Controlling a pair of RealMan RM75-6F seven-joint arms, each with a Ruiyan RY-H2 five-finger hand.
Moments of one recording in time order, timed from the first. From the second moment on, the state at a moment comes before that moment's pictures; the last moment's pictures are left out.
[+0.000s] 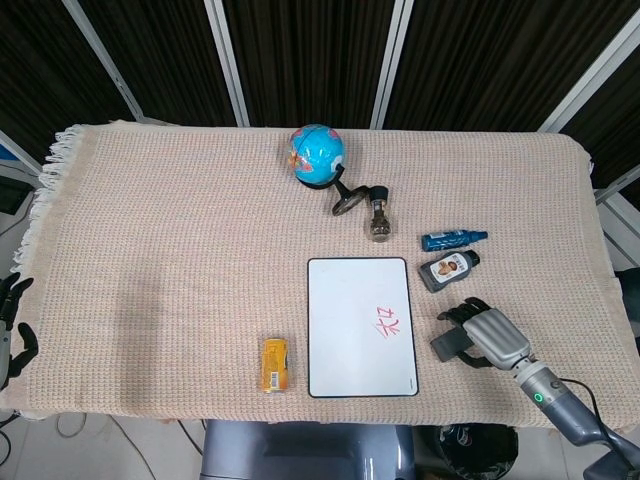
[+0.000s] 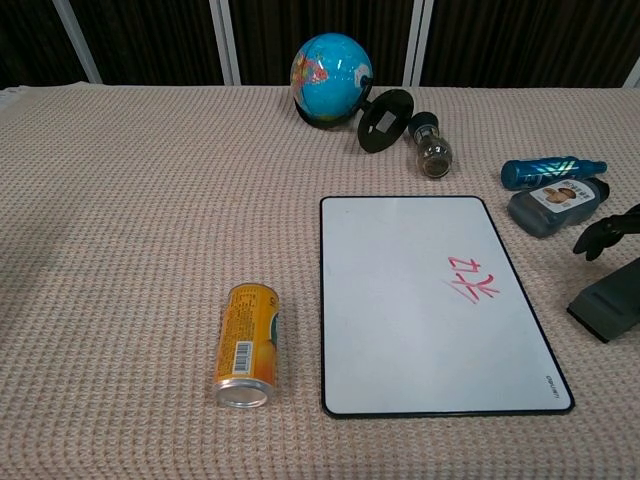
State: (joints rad) left arm -0.04 -1.12 -0.08 -1.71 1.39 1.51 0.07; right arm 0.44 -1.28 -0.07 -1.27 -1.74 1.10 0.25
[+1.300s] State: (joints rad) left arm -0.04 -1.12 -0.08 -1.71 1.38 1.51 0.08; right arm 0.46 -1.27 -0.10 -1.27 -1.69 1.07 0.20
